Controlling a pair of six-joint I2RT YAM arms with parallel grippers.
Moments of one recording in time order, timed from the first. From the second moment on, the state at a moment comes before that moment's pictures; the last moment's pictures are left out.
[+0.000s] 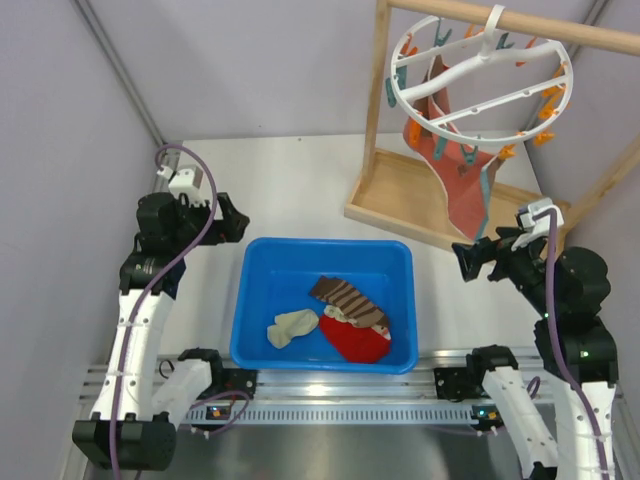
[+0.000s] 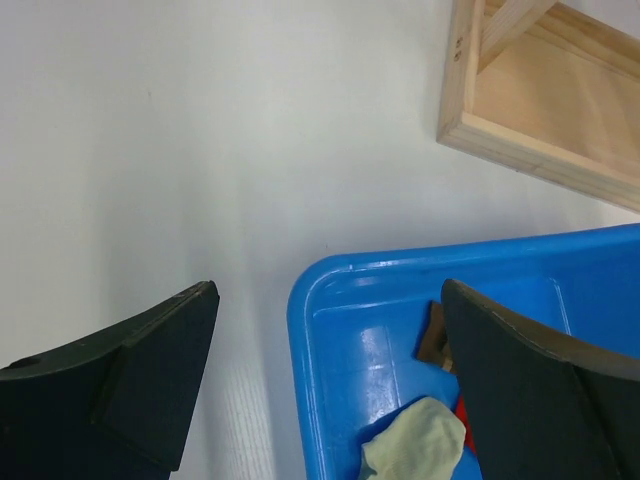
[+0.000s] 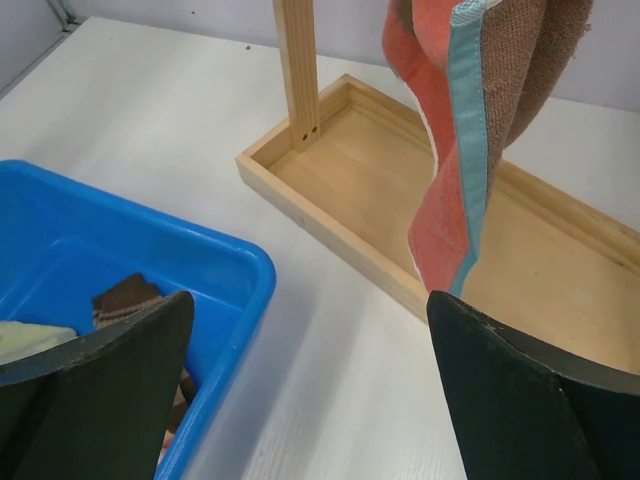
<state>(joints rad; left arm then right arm) -0.01 0.89 0.99 -0.53 0.30 -0.19 0.06 0.48 1.01 -0.71 -0.31 -0.03</state>
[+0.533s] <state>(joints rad) -0.06 0.96 0.99 -0.15 0.55 -0.24 -0.08 0.46 1.05 -0.62 -0.28 0.12</state>
